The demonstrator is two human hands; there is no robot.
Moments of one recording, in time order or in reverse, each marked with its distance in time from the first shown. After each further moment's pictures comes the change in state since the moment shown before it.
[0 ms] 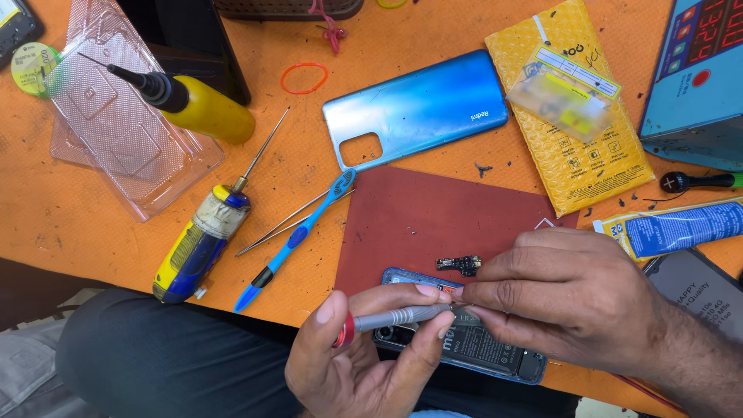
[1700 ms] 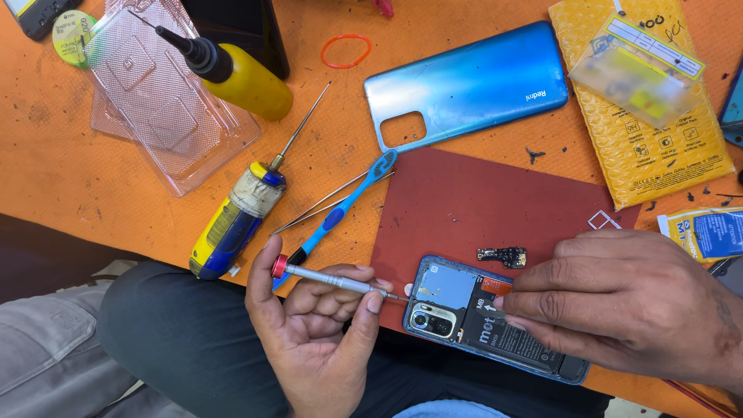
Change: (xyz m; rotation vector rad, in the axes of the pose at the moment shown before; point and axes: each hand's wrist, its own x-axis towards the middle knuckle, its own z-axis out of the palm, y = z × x) left_hand -0.002 0.004 -0.066 0.003 0.188 -0.443; right_hand -0.004 0.009 0.006 -0.020 -0.152 -0.099
